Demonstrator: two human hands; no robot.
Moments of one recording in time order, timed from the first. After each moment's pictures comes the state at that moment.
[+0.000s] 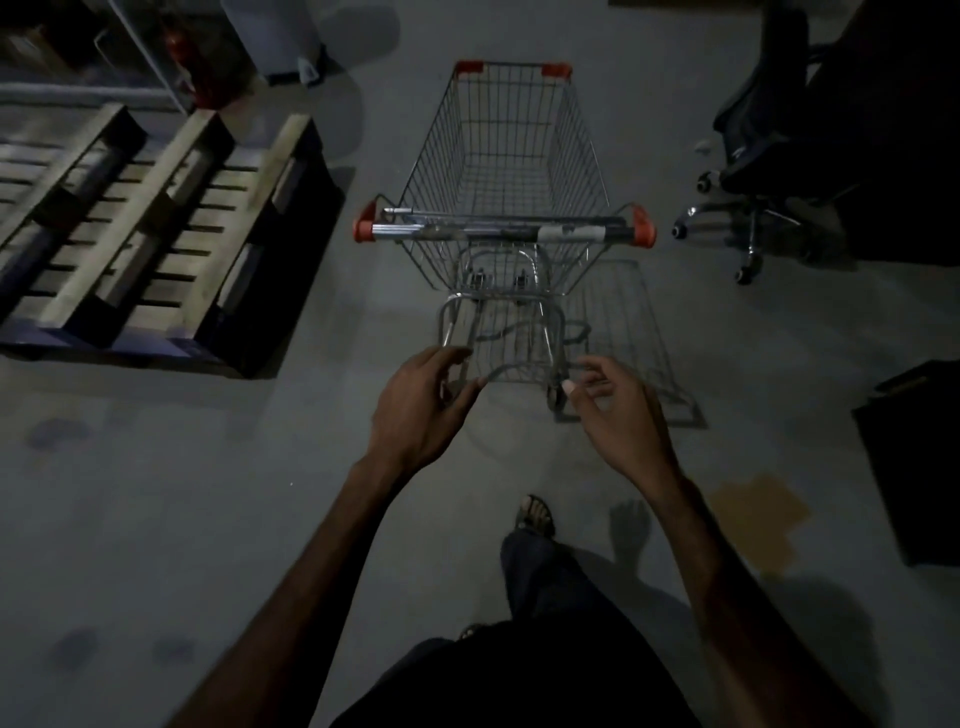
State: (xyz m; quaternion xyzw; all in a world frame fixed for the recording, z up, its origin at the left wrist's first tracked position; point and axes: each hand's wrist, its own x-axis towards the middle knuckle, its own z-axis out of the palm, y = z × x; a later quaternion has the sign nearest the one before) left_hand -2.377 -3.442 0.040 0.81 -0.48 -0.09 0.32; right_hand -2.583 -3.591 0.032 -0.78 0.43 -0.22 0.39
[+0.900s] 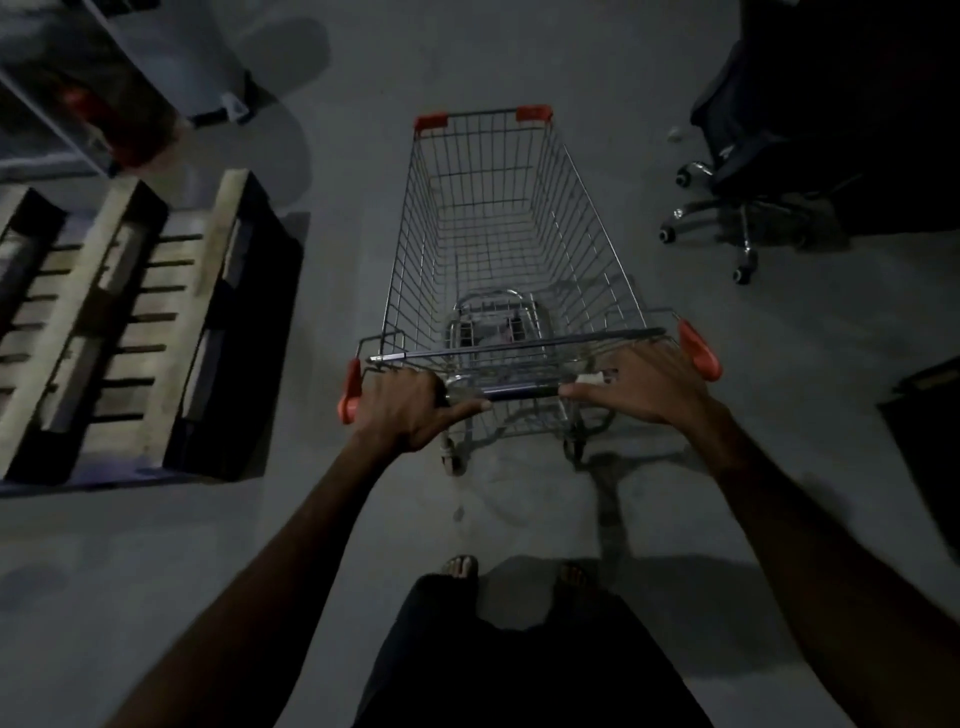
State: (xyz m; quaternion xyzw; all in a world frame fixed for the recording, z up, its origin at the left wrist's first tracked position) left_hand -2.135 -3.661 0.019 0.80 -0.58 -0.12 -0.02; right_hand -2.404 -3.841 0.030 -0.91 0.40 0.08 0.13
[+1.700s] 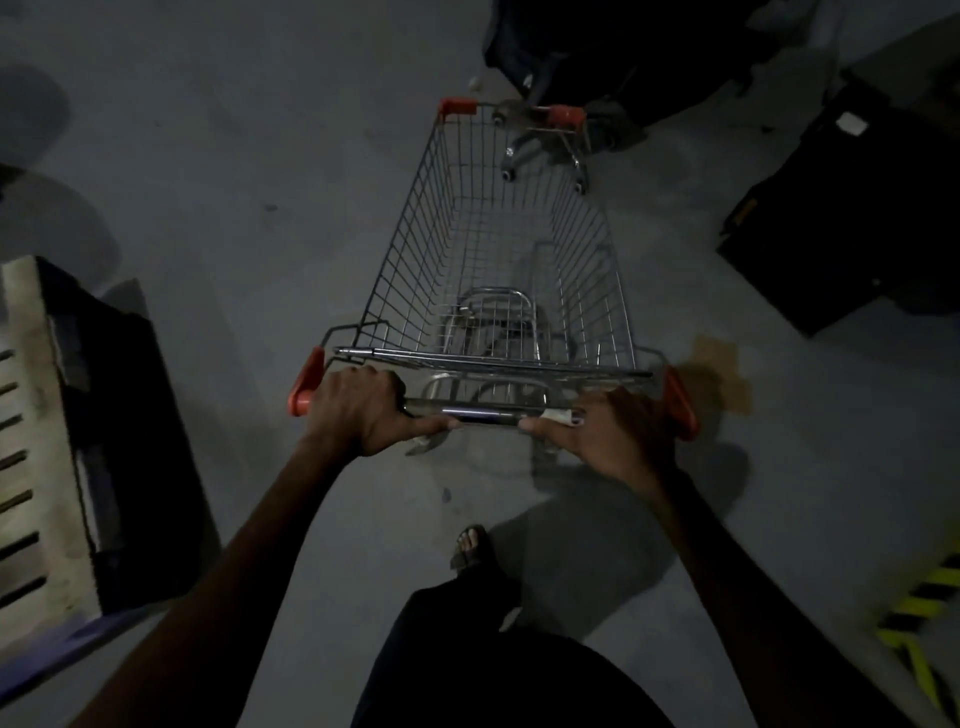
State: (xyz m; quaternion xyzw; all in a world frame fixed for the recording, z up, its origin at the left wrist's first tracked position) left_hand -2.085 -3.622 0.011 0.62 -0.77 -0.04 -0.10; right_hand -2.402 -3.590 0.020 -0.73 0.67 -0.05 0.10
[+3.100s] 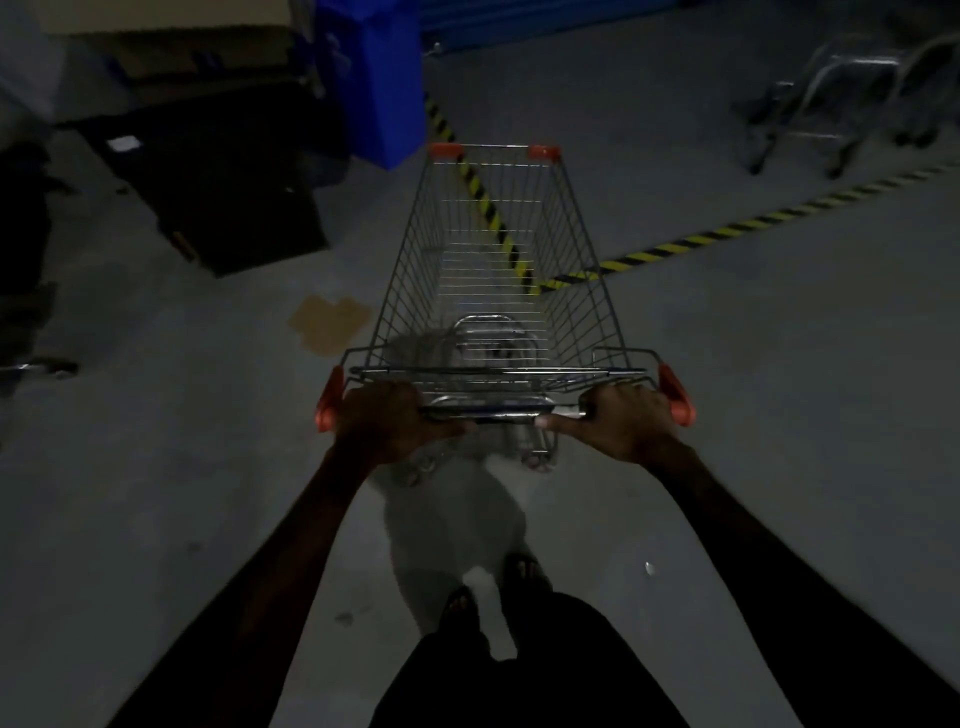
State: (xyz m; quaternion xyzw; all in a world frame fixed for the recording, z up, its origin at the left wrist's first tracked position) left_hand -2.416 -3.420 0.021 0.06 -0.99 -0.04 -0.10; right_hand -2.480 -3.115 0.033 -0.17 0.98 -0.06 0.13
